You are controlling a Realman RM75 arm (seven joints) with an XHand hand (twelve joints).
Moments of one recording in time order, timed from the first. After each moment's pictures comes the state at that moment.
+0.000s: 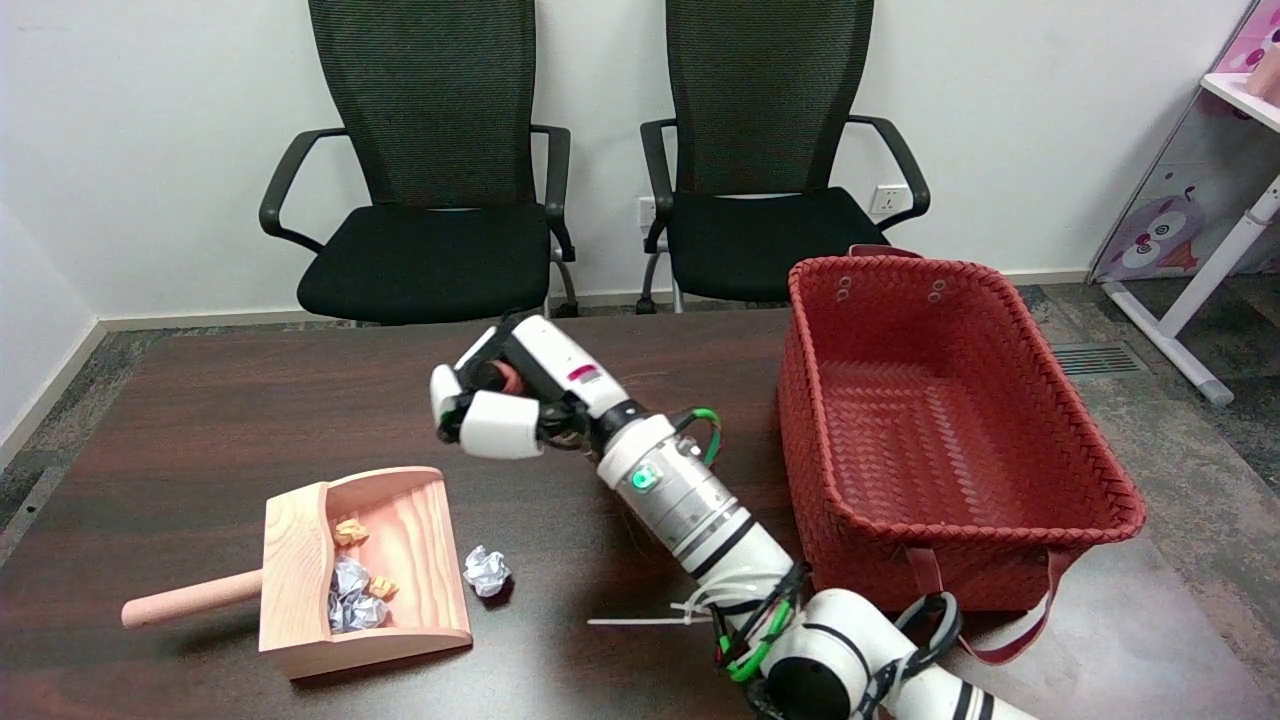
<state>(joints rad) 0.07 -1.38 0.94 -1.50 0.63 -0.47 -2.55</state>
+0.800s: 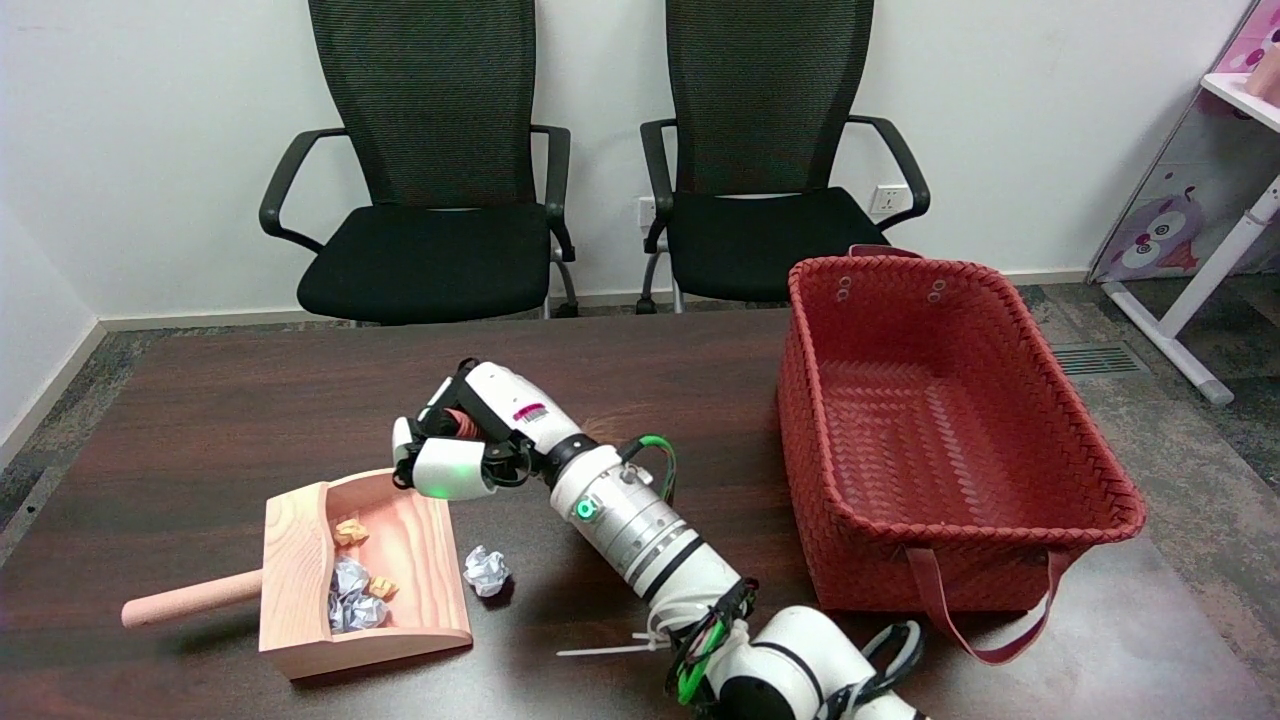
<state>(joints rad) 0.04 -1.55 1.03 -1.43 0.44 -0.30 -2.56</state>
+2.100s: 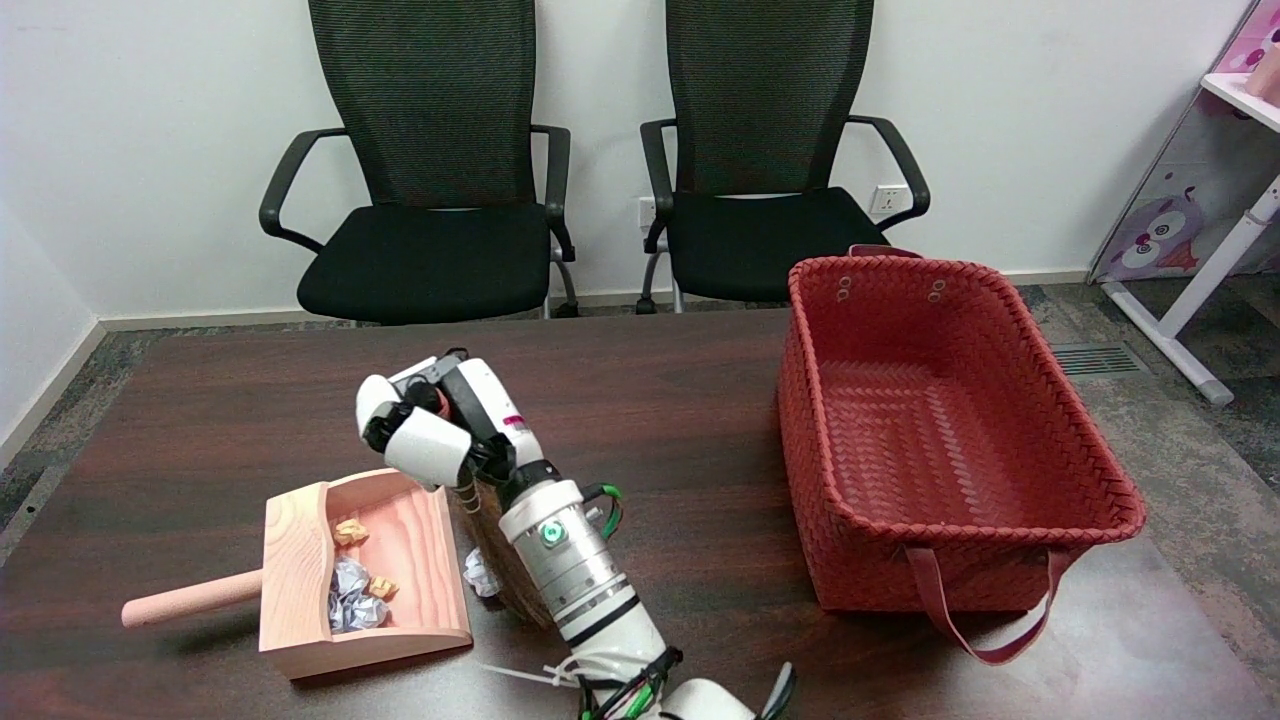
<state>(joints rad) 0.17 -1.73 0.85 -0.94 0.59 -0.90 -2.20</state>
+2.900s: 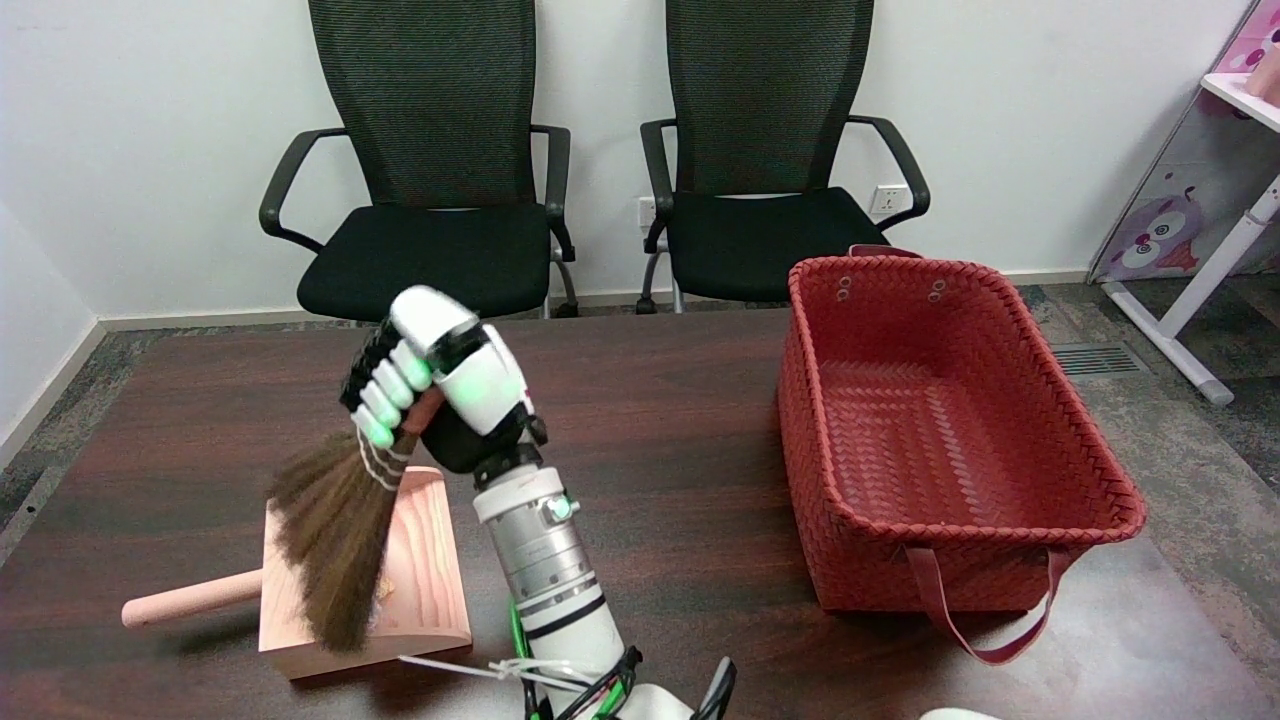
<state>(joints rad) 0.28 -1.85 0.78 -0.71 0.68 -1.16 -1.52</state>
